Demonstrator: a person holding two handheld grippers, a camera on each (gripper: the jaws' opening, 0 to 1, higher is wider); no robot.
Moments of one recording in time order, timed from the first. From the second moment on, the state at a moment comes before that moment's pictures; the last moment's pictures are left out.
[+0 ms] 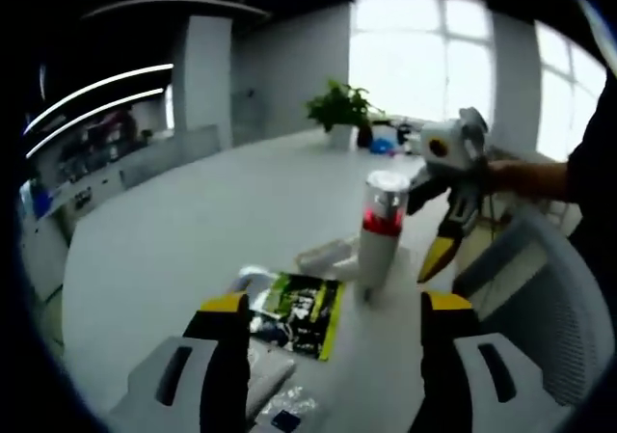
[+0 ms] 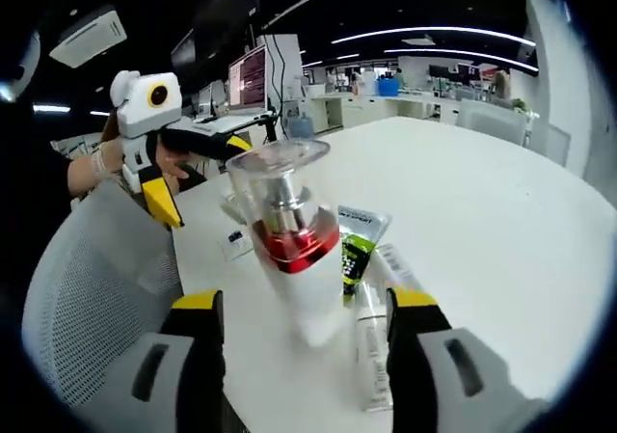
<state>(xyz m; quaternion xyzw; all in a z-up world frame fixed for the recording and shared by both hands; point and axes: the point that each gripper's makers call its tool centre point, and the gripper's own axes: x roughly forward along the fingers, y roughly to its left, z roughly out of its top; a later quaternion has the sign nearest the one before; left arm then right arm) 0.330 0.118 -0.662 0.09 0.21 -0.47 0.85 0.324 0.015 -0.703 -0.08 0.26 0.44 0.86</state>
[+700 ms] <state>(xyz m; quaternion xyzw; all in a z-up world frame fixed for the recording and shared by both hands) 0.317 0.158 -0.667 0.12 0.24 -0.43 0.87 0.312 0.002 -0.677 -0.09 0.26 0.40 0.88</state>
